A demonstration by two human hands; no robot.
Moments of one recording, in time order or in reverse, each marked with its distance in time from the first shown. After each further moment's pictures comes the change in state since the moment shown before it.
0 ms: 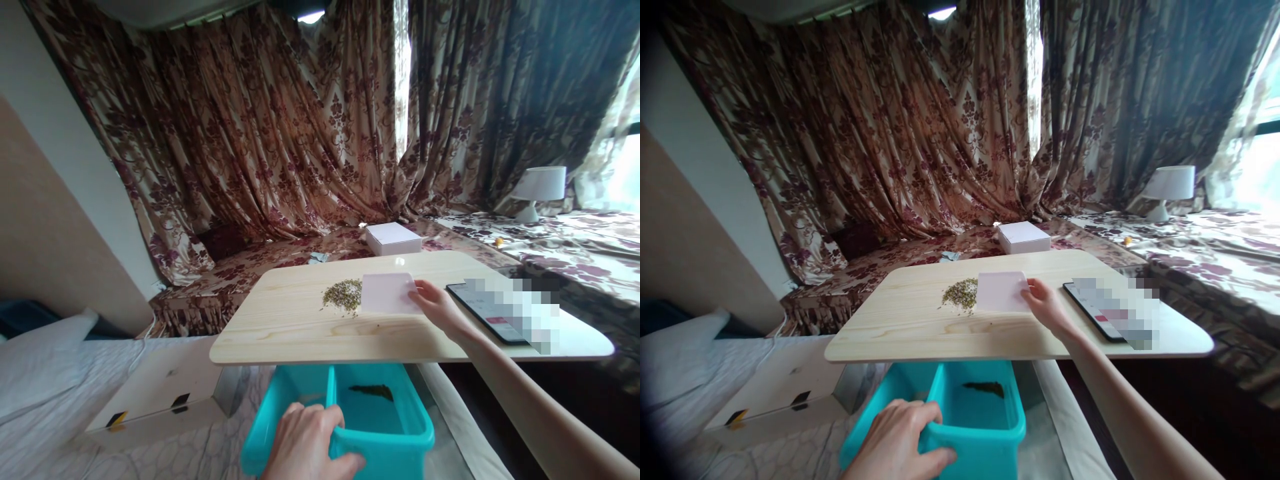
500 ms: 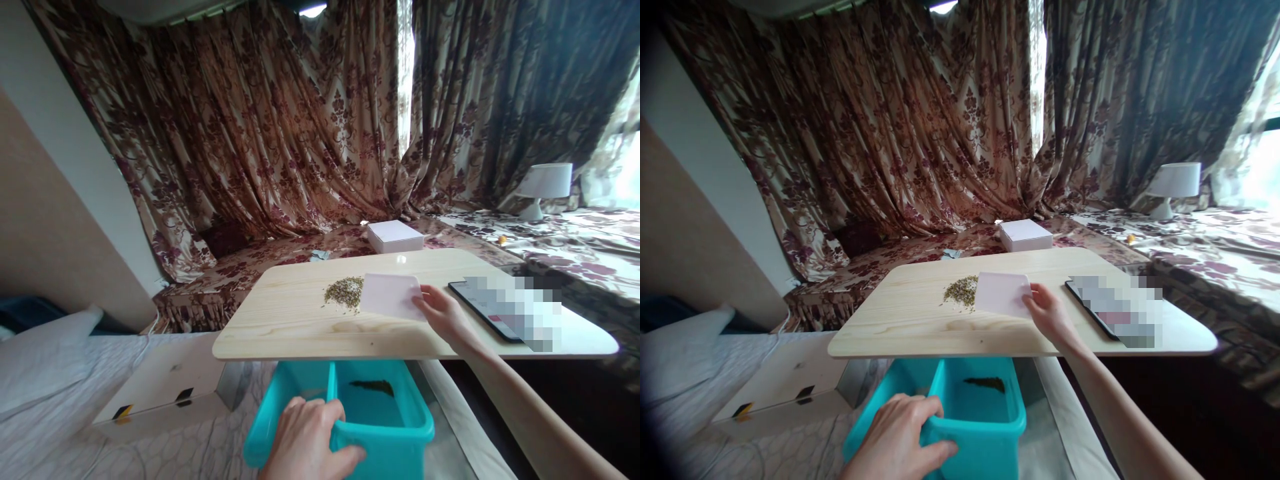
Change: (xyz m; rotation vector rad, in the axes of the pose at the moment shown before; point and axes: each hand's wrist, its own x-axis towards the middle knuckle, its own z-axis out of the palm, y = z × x) left_hand -0.001 -0.002 -0.001 -0.067 0.017 0.010; right_hand -0.025 -0.007 0.008 0.045 0.029 0.002
